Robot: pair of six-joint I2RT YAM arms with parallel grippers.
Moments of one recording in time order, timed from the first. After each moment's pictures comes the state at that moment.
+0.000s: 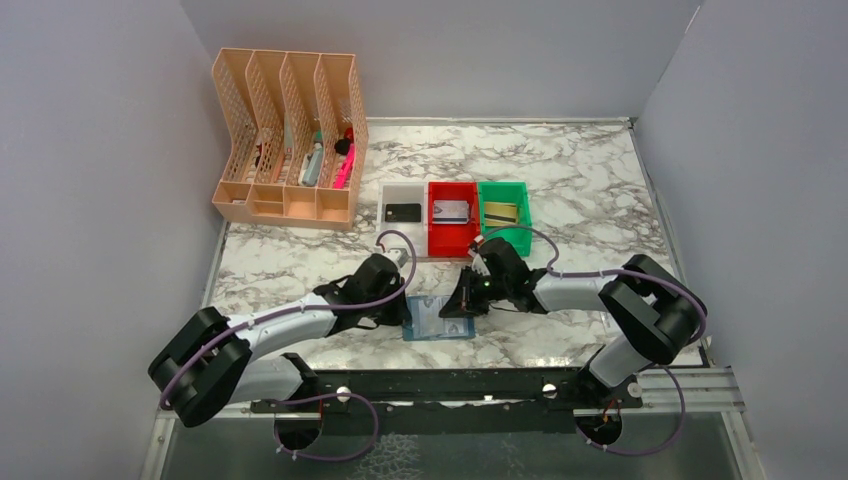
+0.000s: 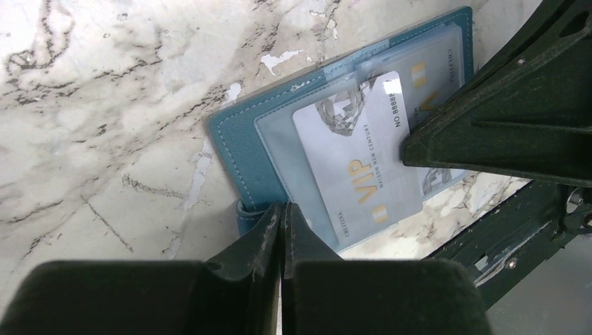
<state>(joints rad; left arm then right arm) -0.78 1.22 0.45 -0.10 0.13 -0.63 0.74 1.58 0.57 0.23 -0.47 0.96</state>
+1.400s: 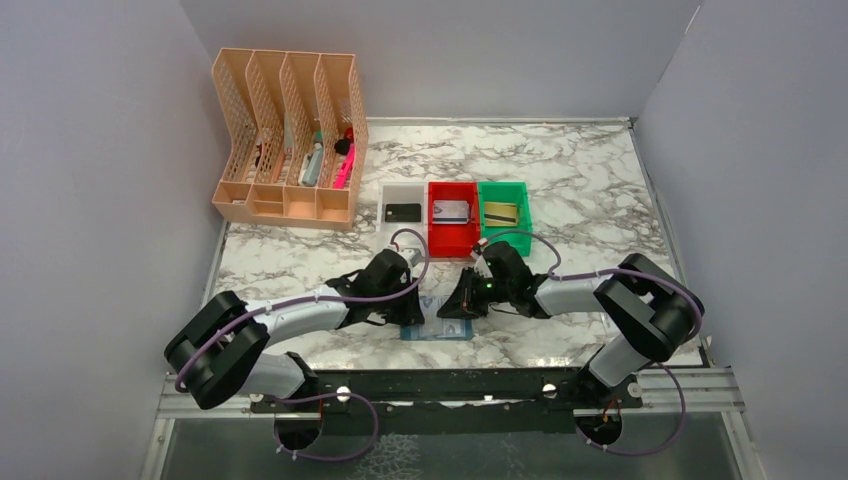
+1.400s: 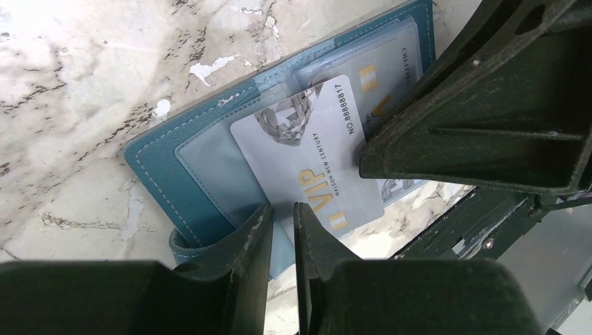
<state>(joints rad) -0.81 1.32 0.51 -0.08 0.22 -0.63 0.74 1.59 0.51 0.36 -0.50 1.05</state>
